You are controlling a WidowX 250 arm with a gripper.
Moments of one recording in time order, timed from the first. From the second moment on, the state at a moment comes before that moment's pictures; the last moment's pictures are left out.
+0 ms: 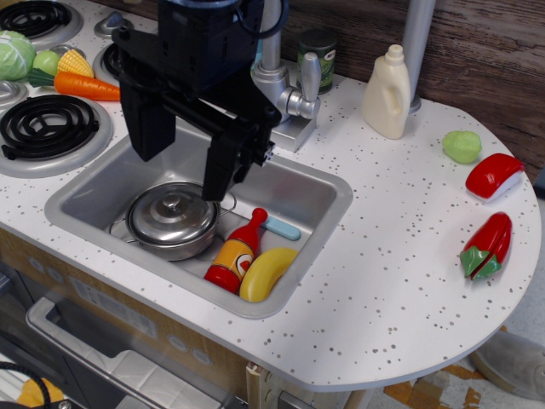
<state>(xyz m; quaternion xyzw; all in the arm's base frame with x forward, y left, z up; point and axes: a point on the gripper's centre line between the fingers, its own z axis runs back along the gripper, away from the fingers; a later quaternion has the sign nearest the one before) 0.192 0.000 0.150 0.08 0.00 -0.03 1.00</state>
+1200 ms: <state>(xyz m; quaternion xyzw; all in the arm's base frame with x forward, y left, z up) 0.268 0.129 0.053 0.14 -0.06 -0.09 0.98</state>
